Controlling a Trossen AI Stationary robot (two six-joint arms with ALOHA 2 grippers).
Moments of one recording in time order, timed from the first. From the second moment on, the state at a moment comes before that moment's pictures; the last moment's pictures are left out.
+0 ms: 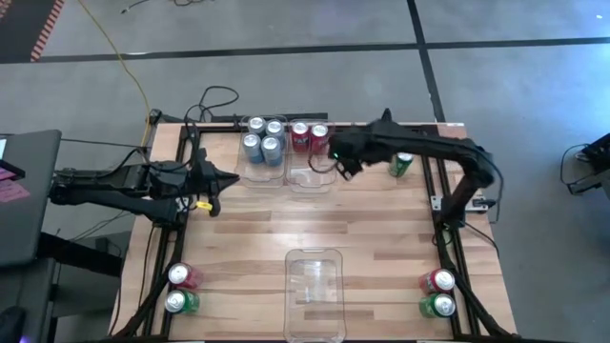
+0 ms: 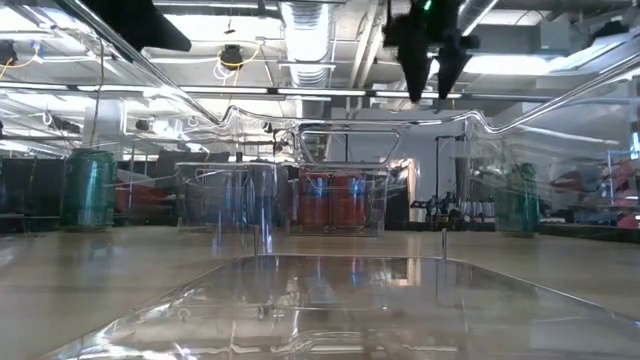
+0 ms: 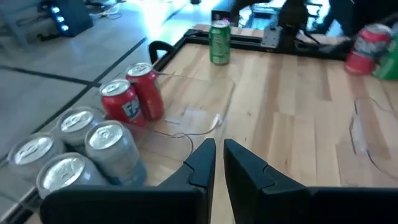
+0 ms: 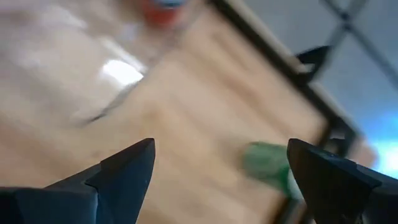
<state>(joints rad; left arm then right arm) -0.05 0.61 0.74 -0.49 -0.42 -0.10 -0.19 1.73 1.76 -1.48 0.51 0.65</state>
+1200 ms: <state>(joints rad) -0.08 0.91 1.01 -1.32 -0.17 -0.85 0.00 1.98 1.66 -1.20 0.73 0.58</state>
